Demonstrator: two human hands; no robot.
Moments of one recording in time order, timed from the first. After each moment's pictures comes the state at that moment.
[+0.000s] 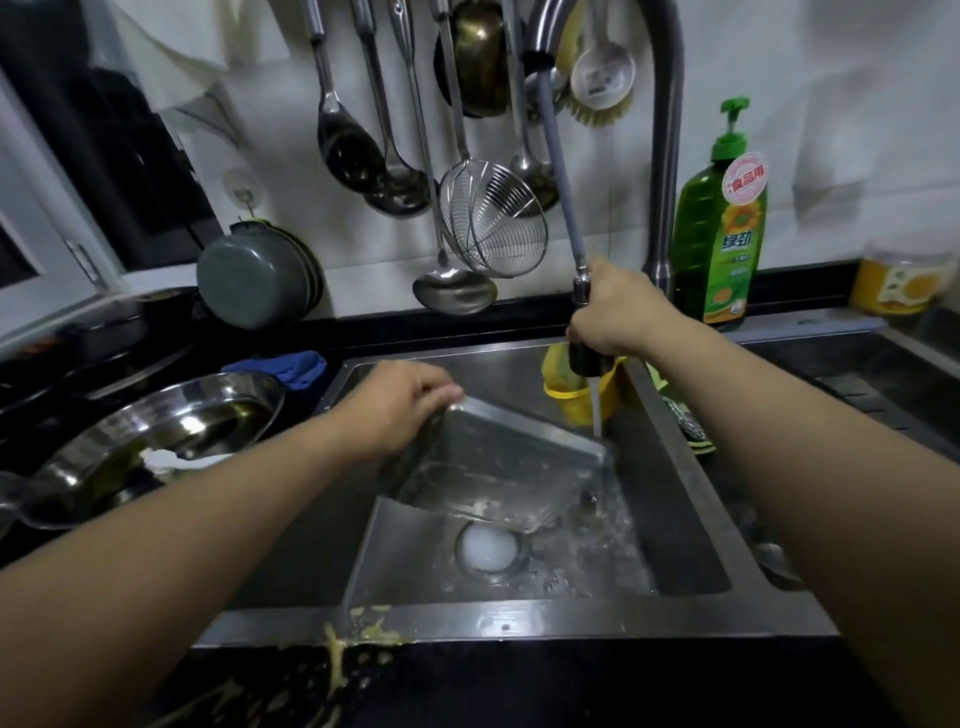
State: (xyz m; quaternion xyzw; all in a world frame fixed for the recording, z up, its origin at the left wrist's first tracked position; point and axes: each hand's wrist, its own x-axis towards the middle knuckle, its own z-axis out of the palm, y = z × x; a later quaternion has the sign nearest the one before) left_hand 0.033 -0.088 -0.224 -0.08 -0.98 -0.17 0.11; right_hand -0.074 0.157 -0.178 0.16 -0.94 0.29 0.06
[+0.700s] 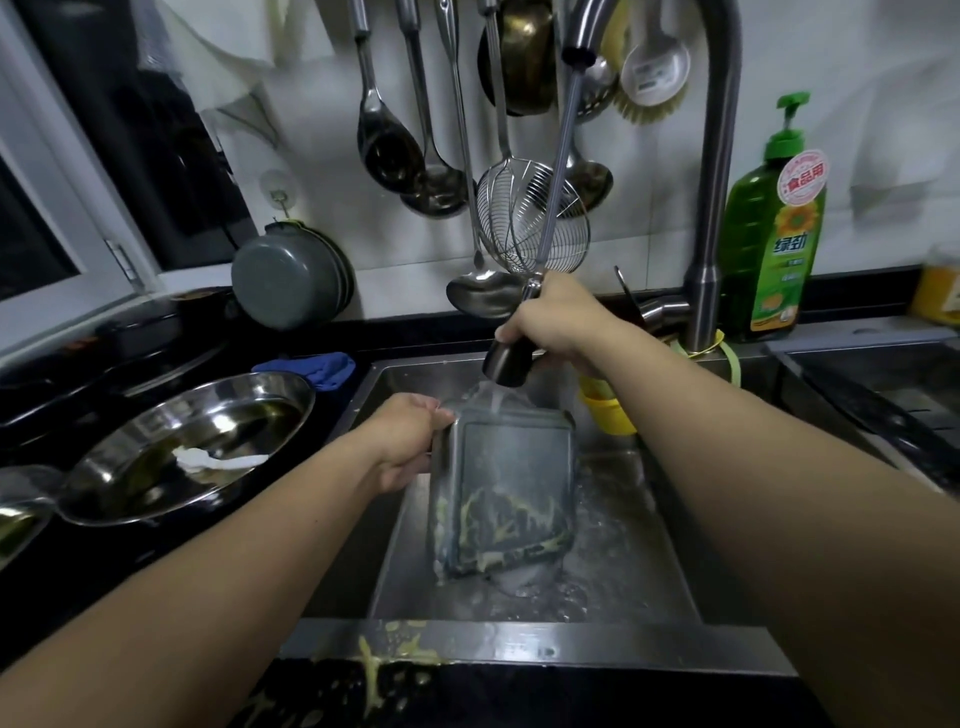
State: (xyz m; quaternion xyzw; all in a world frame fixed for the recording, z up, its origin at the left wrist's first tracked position) left_hand 0.019 -0.116 -0.272 0.21 -0.75 -0.62 0.00; right_hand -0.065 0.064 -0.180 0.17 -0.81 0.56 -0.08
